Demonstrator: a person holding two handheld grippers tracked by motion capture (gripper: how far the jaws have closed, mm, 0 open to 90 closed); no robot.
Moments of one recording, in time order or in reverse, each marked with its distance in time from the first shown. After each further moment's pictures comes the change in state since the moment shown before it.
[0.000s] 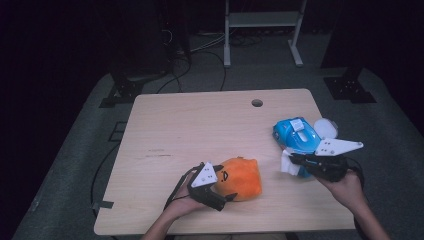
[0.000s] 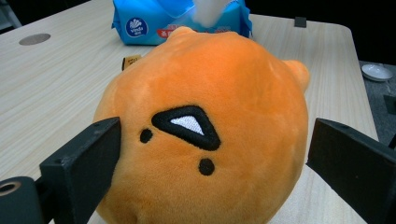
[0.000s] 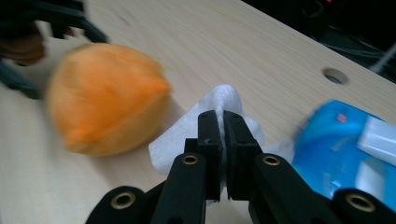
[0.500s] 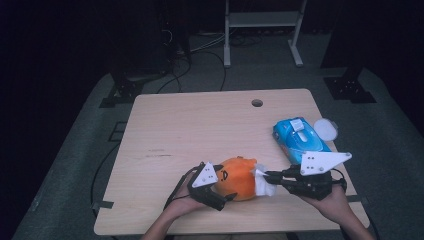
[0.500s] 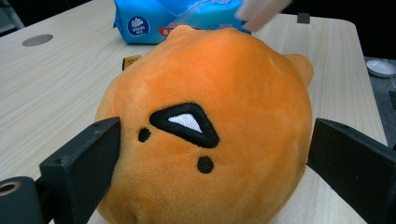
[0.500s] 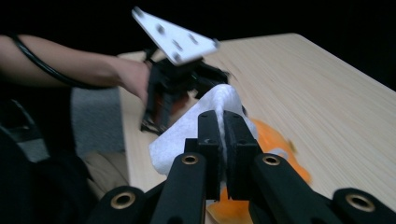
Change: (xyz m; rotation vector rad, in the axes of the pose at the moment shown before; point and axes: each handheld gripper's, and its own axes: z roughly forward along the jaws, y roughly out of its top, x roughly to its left) left arm 0.001 0.000 0.001 0.012 0.008 0.018; right arm 0.070 0.048 -0.004 -0.114 0.287 -0.091
